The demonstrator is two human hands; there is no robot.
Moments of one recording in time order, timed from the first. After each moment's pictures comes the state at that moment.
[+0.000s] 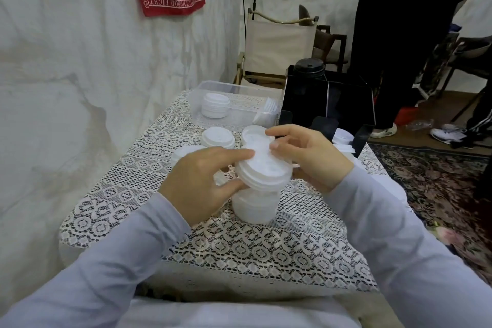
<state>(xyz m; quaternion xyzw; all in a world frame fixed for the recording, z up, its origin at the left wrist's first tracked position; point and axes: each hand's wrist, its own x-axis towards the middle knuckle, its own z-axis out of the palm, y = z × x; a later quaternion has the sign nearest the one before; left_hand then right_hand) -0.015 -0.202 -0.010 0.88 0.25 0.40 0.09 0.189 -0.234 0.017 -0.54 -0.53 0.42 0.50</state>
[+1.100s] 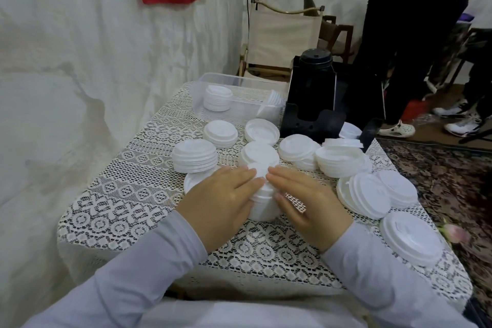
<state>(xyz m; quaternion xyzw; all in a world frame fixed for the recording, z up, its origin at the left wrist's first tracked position) -0.002 -0.213 -0.051 0.93 0.24 0.28 -0.06 0.194 -0.267 -0.067 -0.52 -0.77 -0.01 0.37</state>
